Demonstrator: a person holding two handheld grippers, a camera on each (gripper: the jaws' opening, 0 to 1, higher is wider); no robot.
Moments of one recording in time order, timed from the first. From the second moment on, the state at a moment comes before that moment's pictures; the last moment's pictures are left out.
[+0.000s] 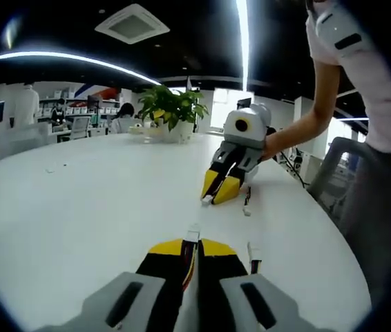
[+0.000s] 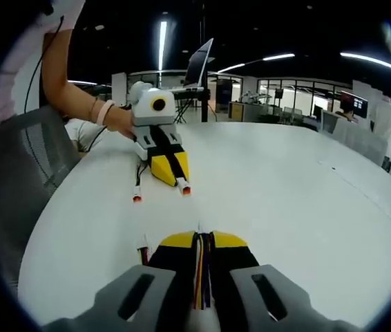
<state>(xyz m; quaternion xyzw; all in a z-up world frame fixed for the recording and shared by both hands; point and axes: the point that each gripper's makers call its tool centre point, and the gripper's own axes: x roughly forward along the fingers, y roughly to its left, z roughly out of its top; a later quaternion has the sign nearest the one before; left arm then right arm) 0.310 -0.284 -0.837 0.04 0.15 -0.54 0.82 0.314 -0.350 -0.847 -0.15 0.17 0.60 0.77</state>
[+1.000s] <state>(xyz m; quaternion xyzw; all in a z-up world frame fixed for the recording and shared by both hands) 0.293 -0.299 -0.830 0.10 0.15 -0.58 0.79 0.294 -0.321 -0.832 -0.14 0.16 0.65 0.73</state>
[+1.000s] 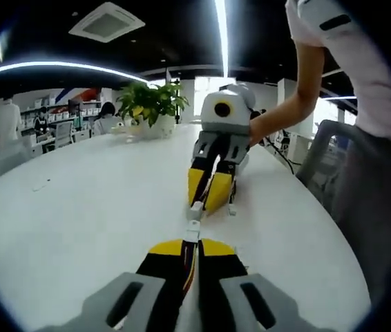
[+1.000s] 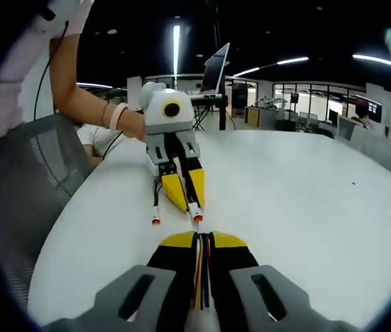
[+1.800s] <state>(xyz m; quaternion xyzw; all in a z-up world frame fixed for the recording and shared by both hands) 0.293 -0.305 -0.837 0.10 0.16 -0.59 0.78 0.286 -0.318 -0.844 -0.16 0.17 0.67 0.71</state>
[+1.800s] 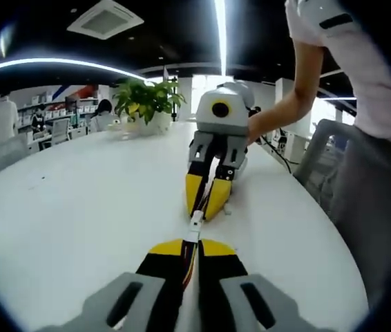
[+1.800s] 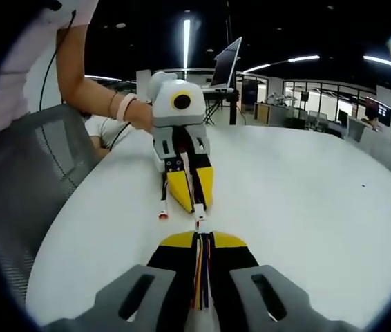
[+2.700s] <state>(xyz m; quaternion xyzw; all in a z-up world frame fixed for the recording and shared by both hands) 0.293 -0.303 -0.839 0.09 0.16 -0.59 0.79 0.284 -0.319 -0.845 -0.15 0.19 0.67 0.71</state>
